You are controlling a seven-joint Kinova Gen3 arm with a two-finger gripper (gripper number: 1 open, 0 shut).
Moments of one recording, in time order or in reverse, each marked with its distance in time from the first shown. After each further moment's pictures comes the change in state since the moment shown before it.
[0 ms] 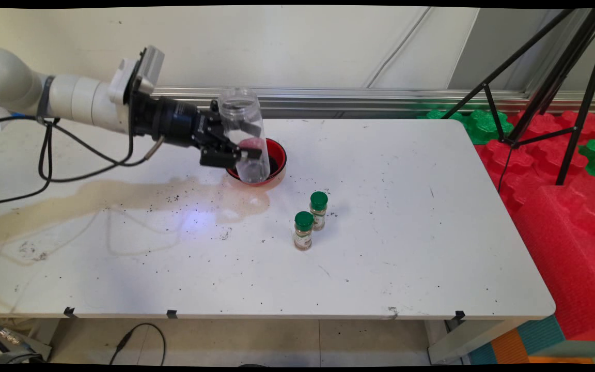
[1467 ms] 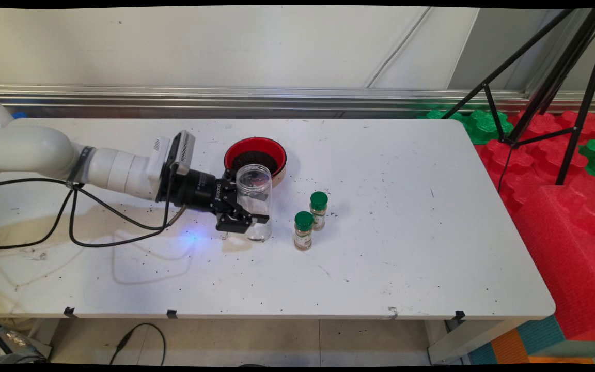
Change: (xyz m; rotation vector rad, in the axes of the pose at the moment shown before) arm -0.097 0.051 0.054 -0.010 -0.102 -0.065
